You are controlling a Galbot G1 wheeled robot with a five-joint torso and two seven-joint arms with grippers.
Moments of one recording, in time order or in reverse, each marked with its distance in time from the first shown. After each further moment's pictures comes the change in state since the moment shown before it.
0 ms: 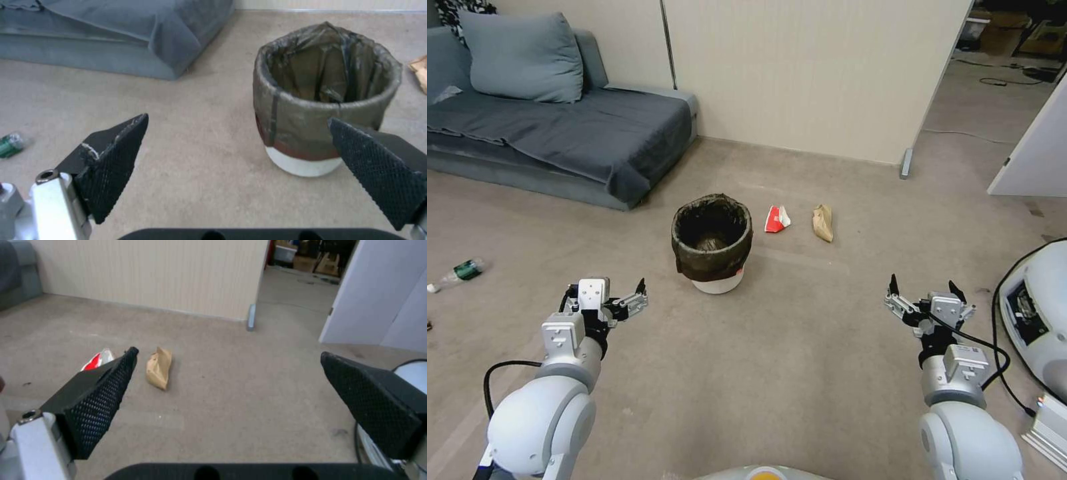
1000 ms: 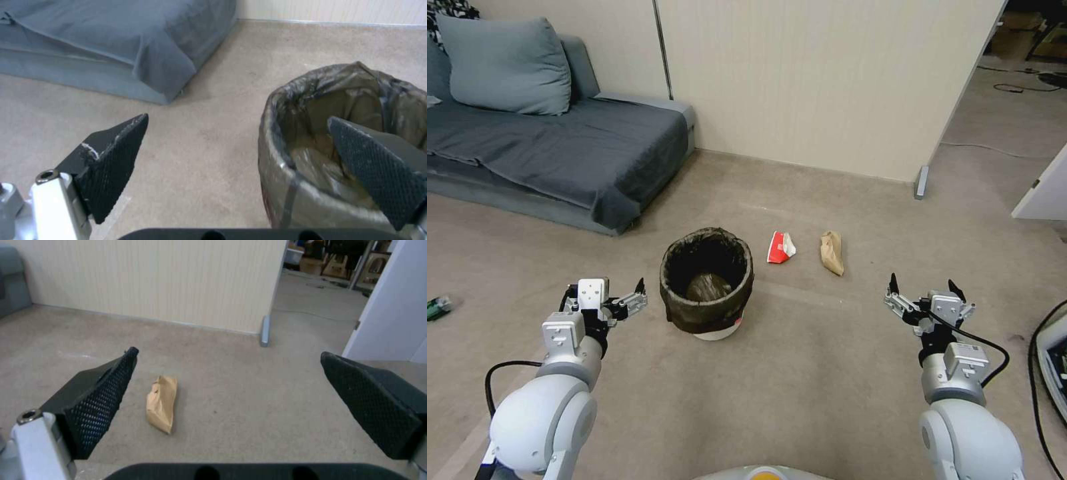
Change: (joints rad) left arm -0.008 -0.010 -0.002 0.014 0.001 -0.006 0.000; right arm 0.006 -0.007 0.005 -0.002 0.015 -0.004 -0.001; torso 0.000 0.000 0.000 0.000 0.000
